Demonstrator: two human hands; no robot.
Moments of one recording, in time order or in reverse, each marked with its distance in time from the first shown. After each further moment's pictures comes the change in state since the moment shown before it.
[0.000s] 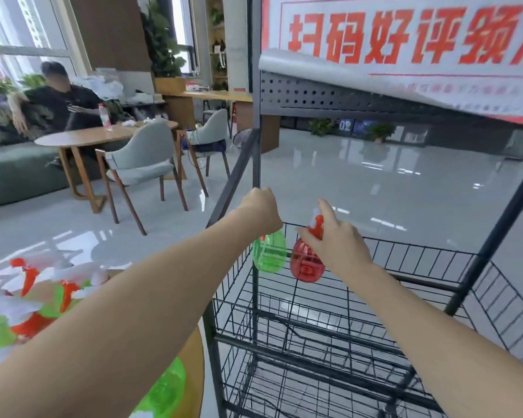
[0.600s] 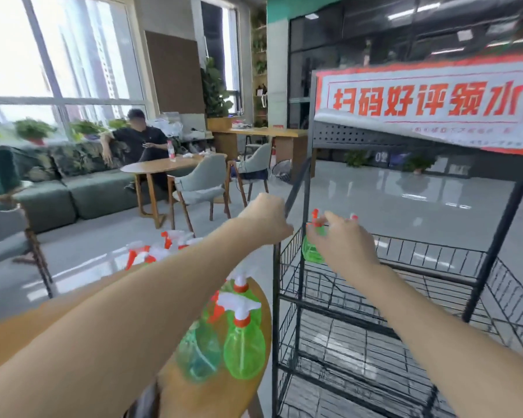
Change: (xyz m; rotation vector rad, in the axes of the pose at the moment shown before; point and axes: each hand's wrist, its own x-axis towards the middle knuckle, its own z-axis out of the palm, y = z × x) left_hand -0.212 -0.061 -0.097 0.079 0.154 0.092; right_hand -0.142 -0.146 -0.089 0.015 0.047 -0.085
